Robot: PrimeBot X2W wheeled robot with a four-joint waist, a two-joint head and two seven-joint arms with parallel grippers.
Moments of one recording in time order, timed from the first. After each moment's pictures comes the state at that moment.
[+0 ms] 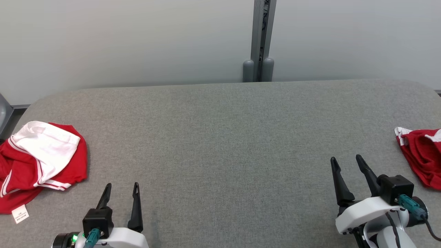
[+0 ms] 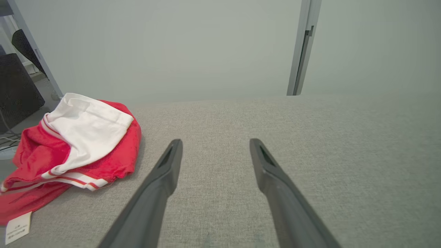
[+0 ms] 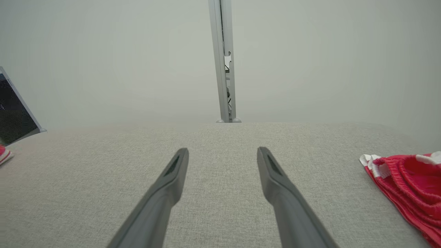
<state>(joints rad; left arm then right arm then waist) -0.05 0.05 -0.08 0.39 -0.11 0.10 -0.26 -0.21 -0.05 0.04 0.48 0.16 0.13 -0.26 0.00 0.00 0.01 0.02</state>
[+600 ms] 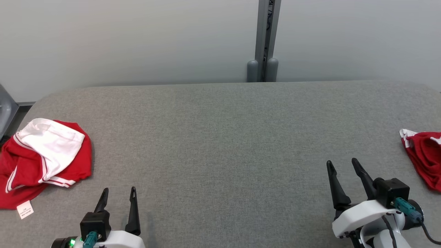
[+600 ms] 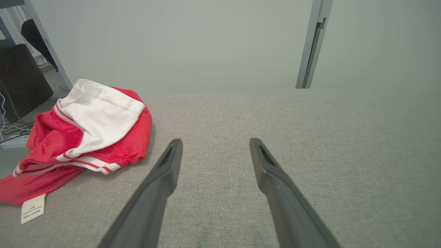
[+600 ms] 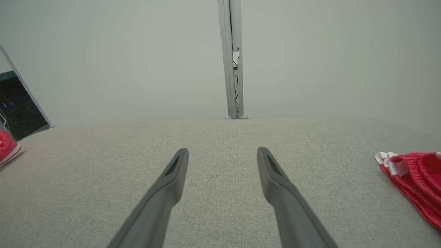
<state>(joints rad) -0.03 0.05 -0.06 0.40 -0.11 0.10 -0.26 -0.19 -0.05 0.07 0.47 0.18 0.13 -0.26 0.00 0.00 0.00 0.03</state>
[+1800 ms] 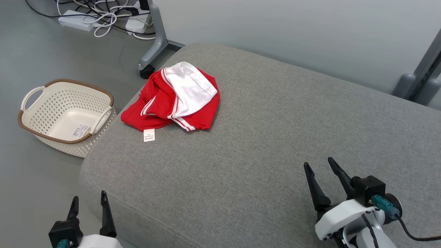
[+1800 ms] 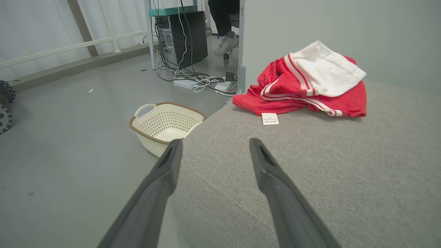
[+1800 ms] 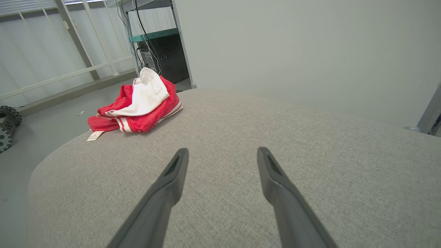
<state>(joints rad) 0.00 0.05 0.07 0.37 -0.15 0.12 -0.26 -0.22 -0.05 0.19 0.49 0.19 0.13 -0.26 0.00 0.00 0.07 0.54</state>
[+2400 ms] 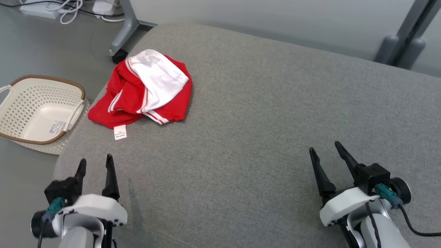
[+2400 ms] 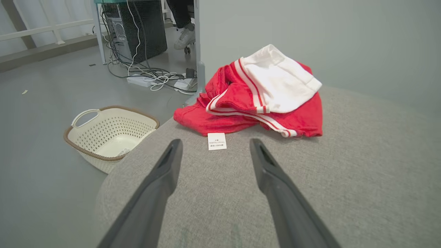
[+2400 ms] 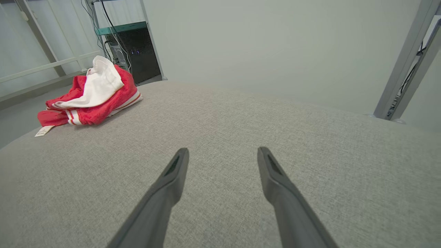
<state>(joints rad) -0.21 0.05 0.08 0.54 -0.22 0.00 -0.26 -0.25 -0.05 0.15 0.46 0.09 0.13 -0.26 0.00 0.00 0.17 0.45</state>
